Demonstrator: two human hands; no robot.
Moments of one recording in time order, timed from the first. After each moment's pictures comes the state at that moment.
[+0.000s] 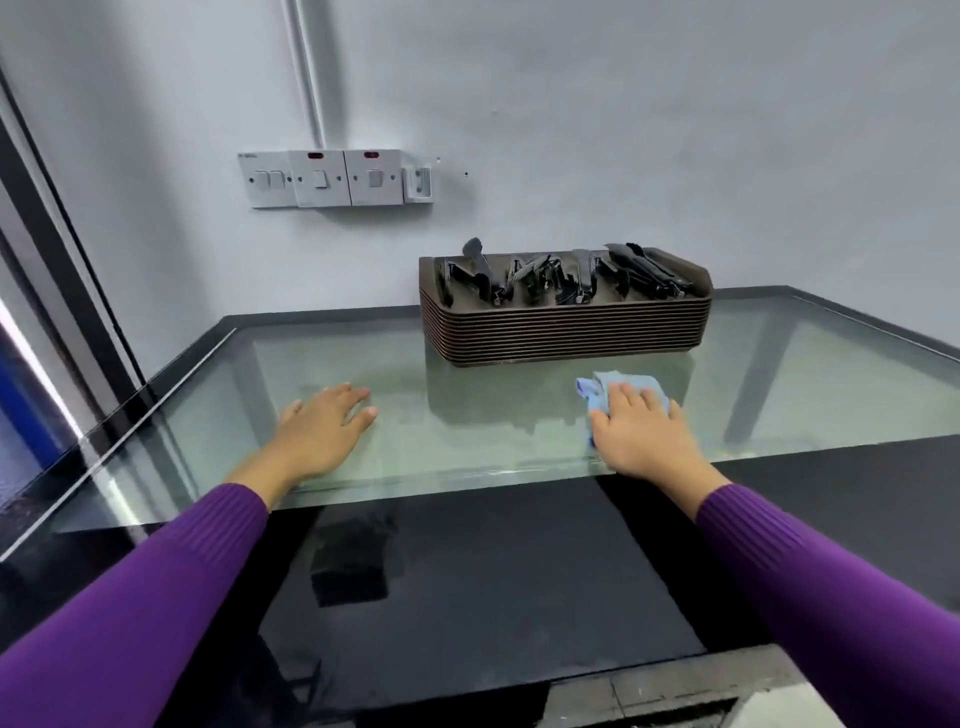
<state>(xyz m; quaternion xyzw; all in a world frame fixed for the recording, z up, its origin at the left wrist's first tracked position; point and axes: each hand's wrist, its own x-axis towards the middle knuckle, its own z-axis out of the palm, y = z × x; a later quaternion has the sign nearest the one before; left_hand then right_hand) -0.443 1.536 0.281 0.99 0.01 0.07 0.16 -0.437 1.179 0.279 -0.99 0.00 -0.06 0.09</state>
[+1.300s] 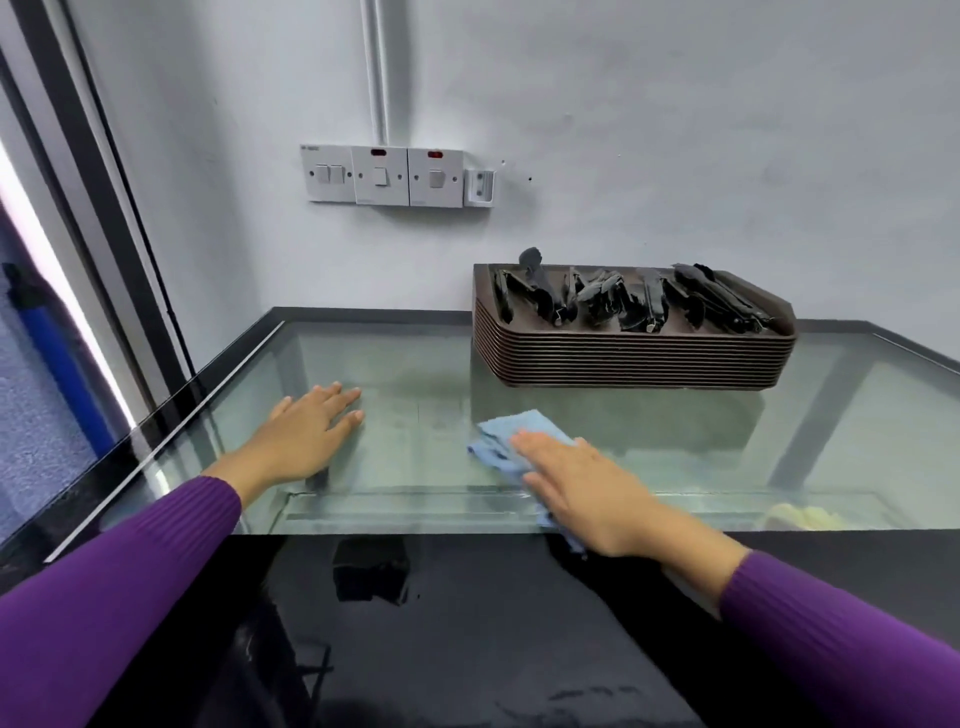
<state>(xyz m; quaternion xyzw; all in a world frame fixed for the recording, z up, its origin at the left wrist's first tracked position) -0.428 1.612 0.277 0.99 0.02 0.05 0.13 -0.446 1.271 0.288 -0.95 -0.29 0.00 0.10</state>
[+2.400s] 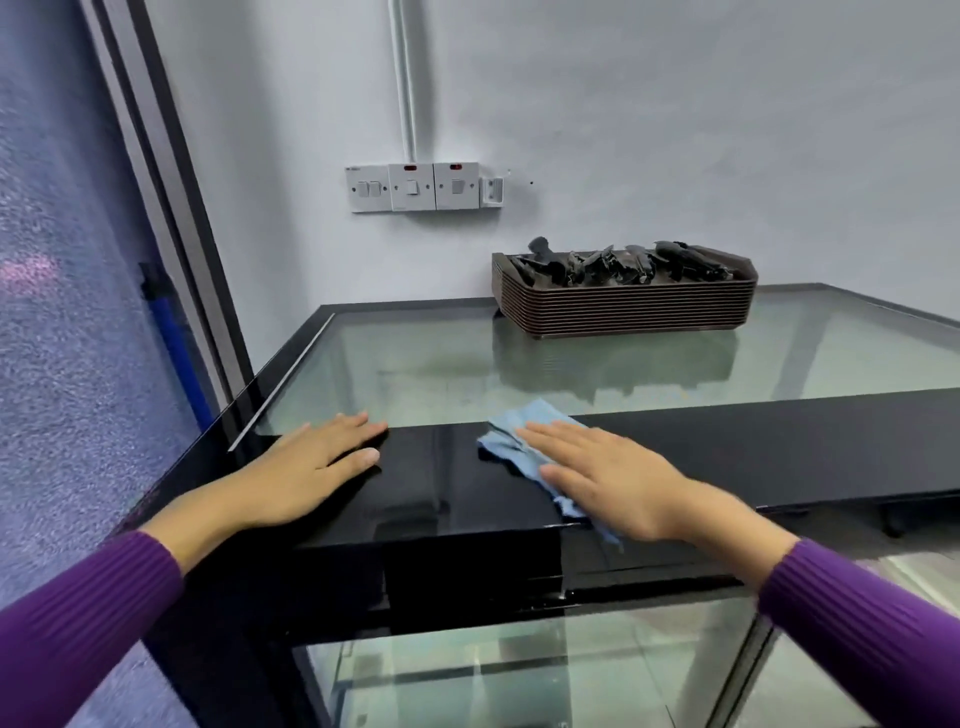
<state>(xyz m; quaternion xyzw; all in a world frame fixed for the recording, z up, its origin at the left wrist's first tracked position) -0.623 1.647 0.282 0.98 -0.12 0.00 0.17 -0.607 1.301 0.289 -0.95 -0.30 0.02 0.09</state>
